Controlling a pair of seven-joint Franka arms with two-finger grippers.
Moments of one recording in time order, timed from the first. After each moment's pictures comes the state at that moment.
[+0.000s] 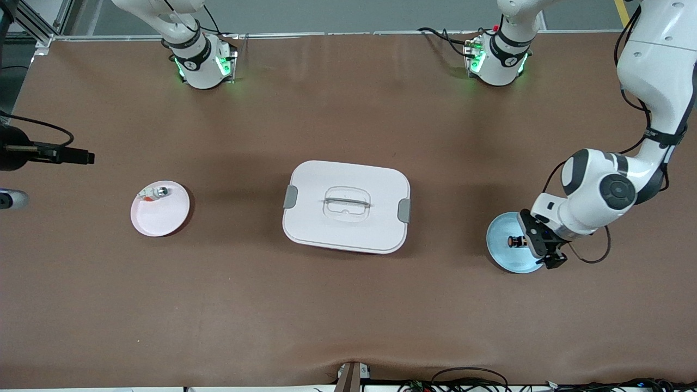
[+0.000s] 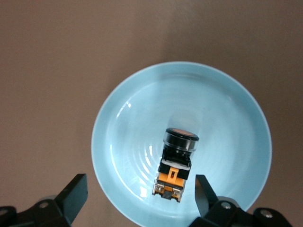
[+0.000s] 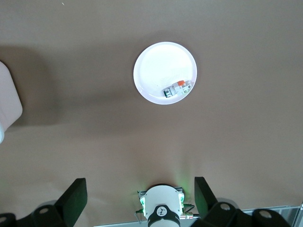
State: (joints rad) left arm 0.45 0.57 -0.49 -1.87 0.32 2.48 1.10; right arm -0.05 0.34 0.01 -1.11 0.02 1.12 0.09
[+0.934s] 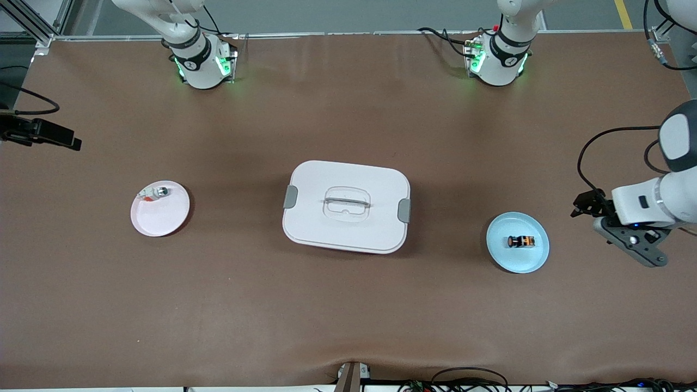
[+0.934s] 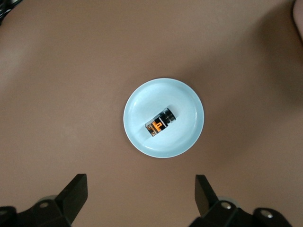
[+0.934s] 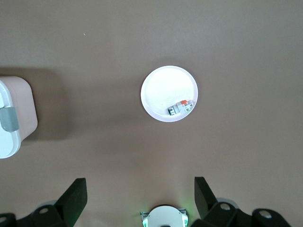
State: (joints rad) left arm 0.45 0.39 -0.52 -1.46 0.14 1.79 0.52; right arm -0.05 0.15 0.02 -1.30 0.02 1.28 0.09
